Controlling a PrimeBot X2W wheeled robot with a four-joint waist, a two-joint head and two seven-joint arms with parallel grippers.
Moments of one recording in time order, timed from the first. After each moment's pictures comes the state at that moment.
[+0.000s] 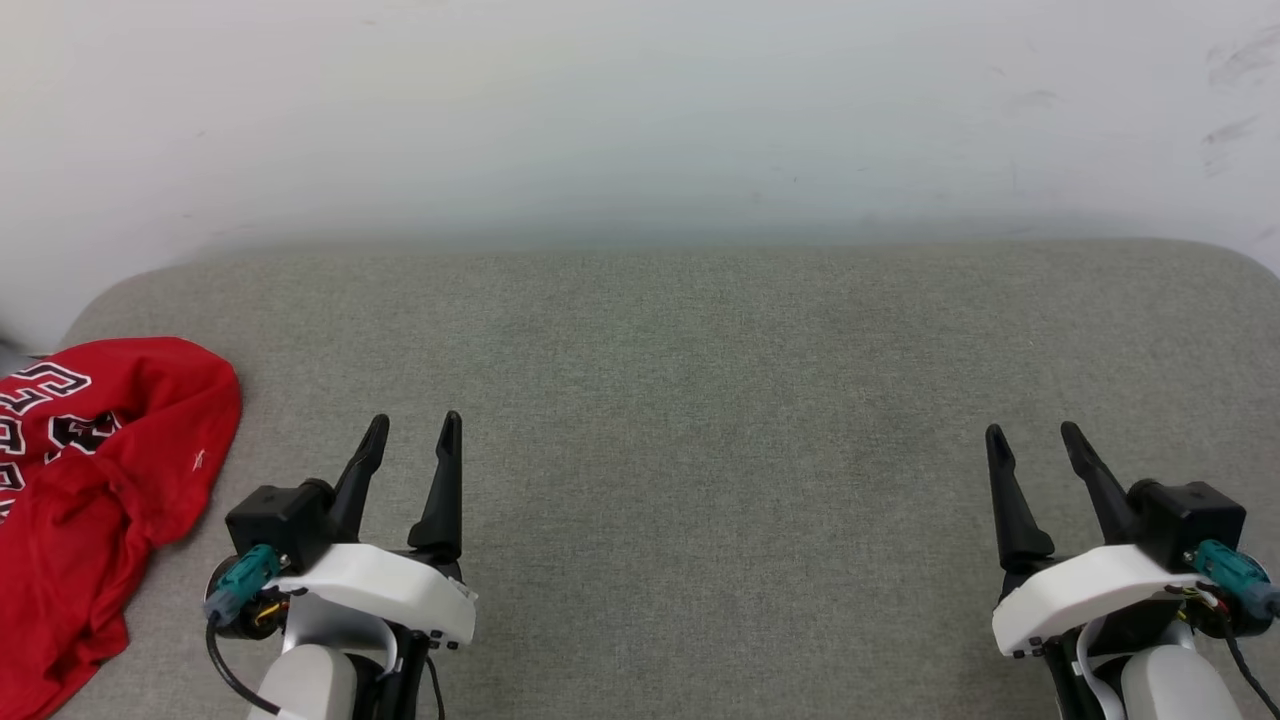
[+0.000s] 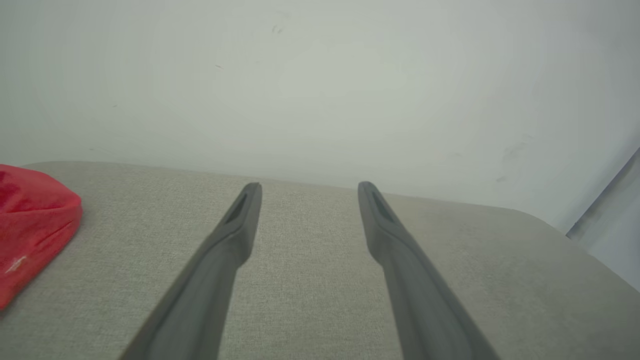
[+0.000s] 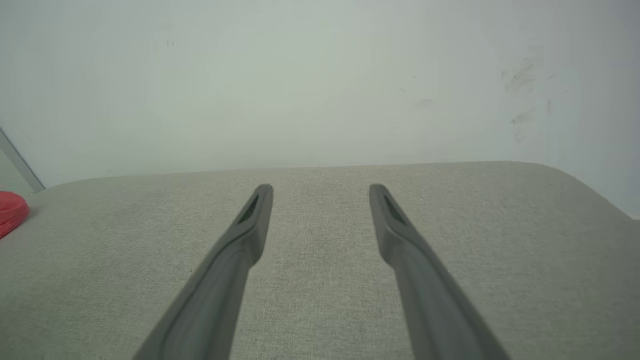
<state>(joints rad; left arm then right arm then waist) -0.17 0.08 -0.05 0.23 -0.34 -0.12 -0.19 -0.14 -0.05 -0.06 0.25 0.17 0.13 -0.15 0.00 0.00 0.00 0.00</state>
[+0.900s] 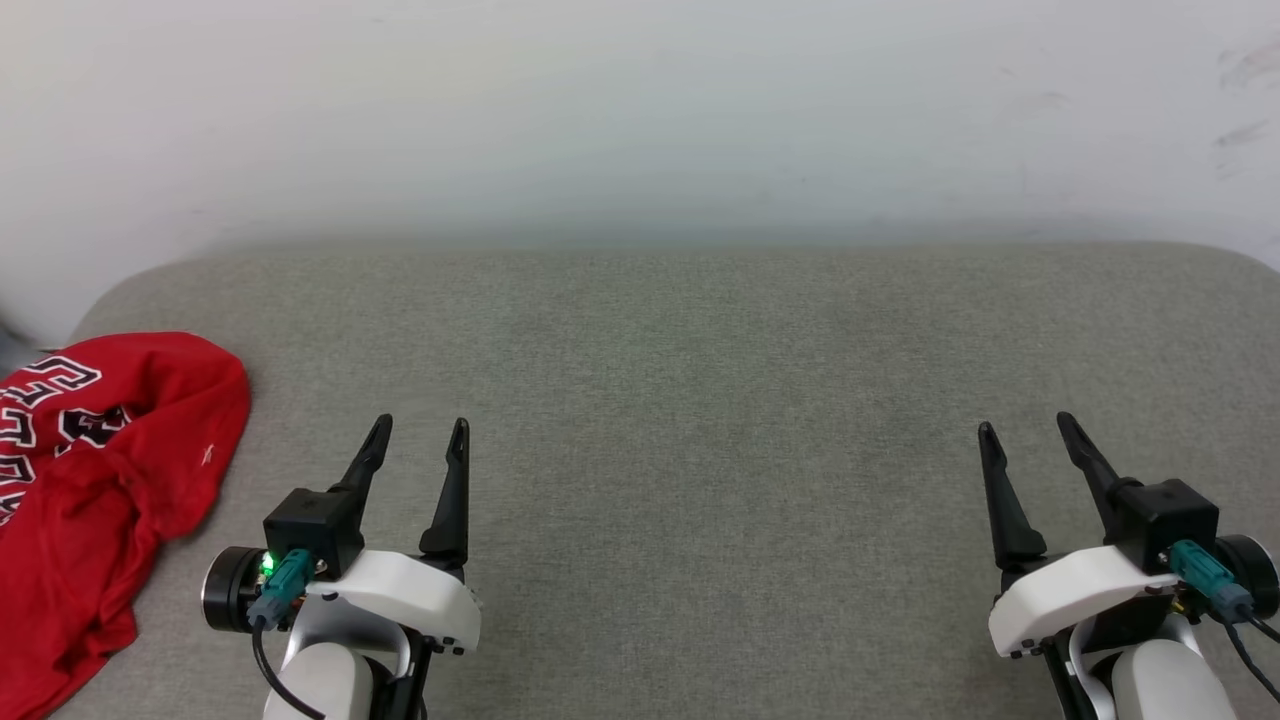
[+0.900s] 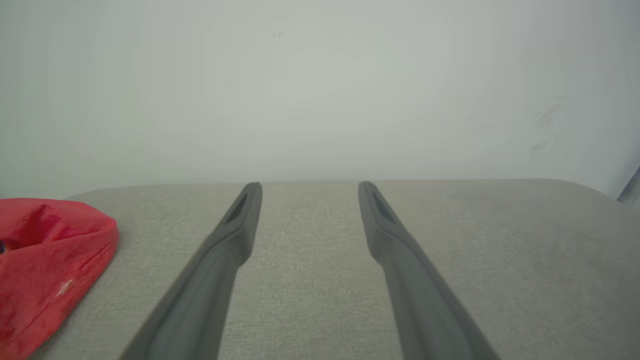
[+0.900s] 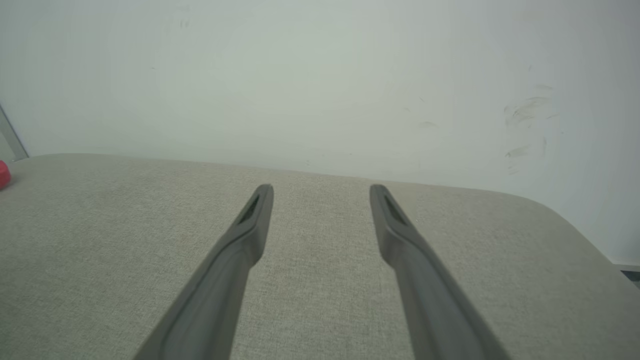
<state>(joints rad) -0.19 0.07 -0.04 0.29 -0.15 -0.11 -0.24 -0.16 -0.05 -0.06 0.26 0.00 0.13 -0.19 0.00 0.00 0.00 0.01</state>
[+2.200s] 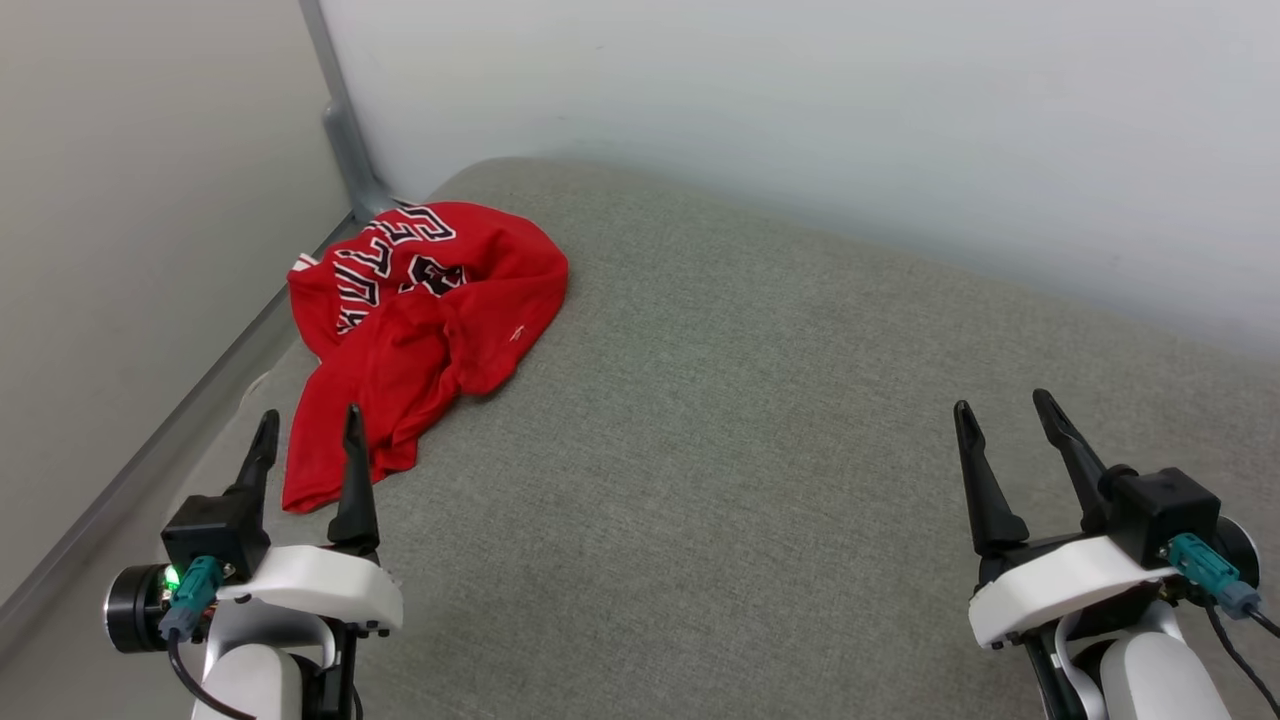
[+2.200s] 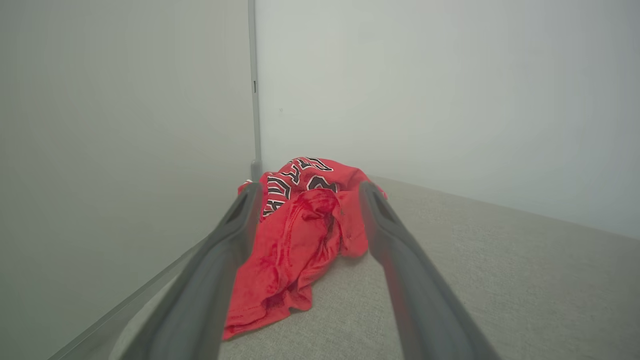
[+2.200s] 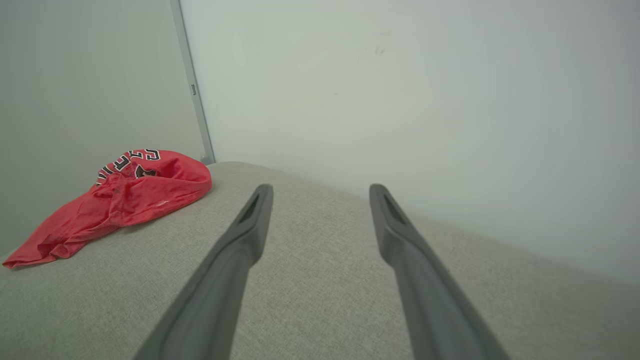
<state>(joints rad) -0.18 0.06 0.12 0.26 -0.09 -0.09 -0.26 -0.14 -0.05 0.00 0.17 0.09 0.13 -0.17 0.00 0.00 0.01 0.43</state>
